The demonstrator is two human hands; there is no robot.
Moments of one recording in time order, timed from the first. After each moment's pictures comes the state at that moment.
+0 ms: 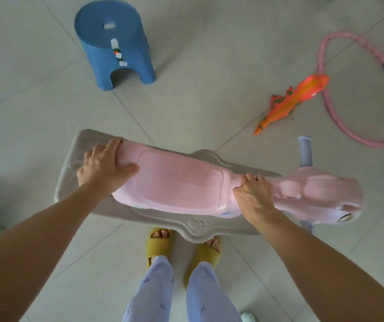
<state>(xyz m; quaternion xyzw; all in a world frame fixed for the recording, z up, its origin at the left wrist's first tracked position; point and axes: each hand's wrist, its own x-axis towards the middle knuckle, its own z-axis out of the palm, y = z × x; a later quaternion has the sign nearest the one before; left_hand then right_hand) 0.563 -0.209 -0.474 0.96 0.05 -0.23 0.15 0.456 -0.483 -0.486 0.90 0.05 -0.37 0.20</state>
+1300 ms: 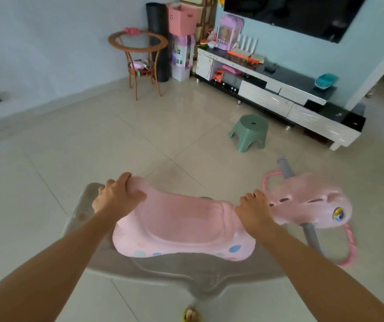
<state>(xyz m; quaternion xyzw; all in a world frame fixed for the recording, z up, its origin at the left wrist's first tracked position) 0.893 -0.404 -0.176 0.97 0.01 -0.12 0.21 0.773 -0.680 -0.192 0.95 -0.02 -0.20 0.25</state>
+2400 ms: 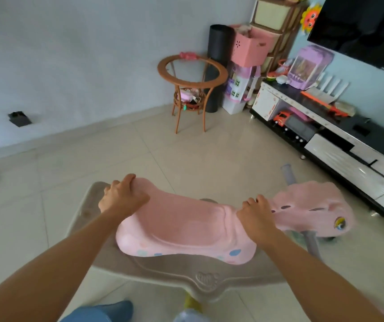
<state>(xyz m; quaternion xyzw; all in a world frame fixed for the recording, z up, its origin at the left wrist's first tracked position) 1.450 -0.457 -0.185 0.95 0.13 -0.10 0.25 1.394 -0.752 -0.198 0.96 0.07 -0.17 0.23</state>
